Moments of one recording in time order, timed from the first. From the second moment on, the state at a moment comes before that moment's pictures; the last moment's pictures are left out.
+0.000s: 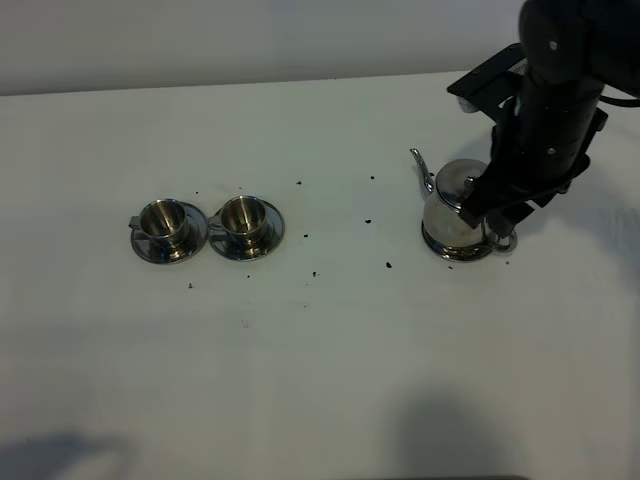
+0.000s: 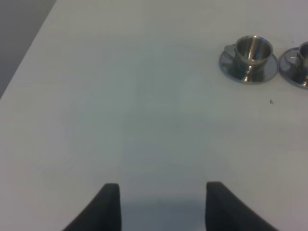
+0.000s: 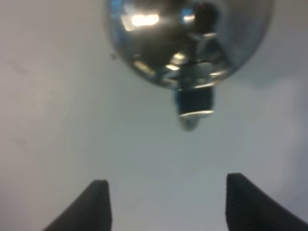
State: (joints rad) left arm 0.11 0.00 -0.51 0.06 1.06 -0.06; right arm 0.41 1.90 -1.49 -0.05 1.12 -0.21
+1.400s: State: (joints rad) left arm 0.11 0.00 -0.51 0.06 1.06 -0.06; right arm 0.36 2.01 -1.41 -0.02 0.85 -0.42
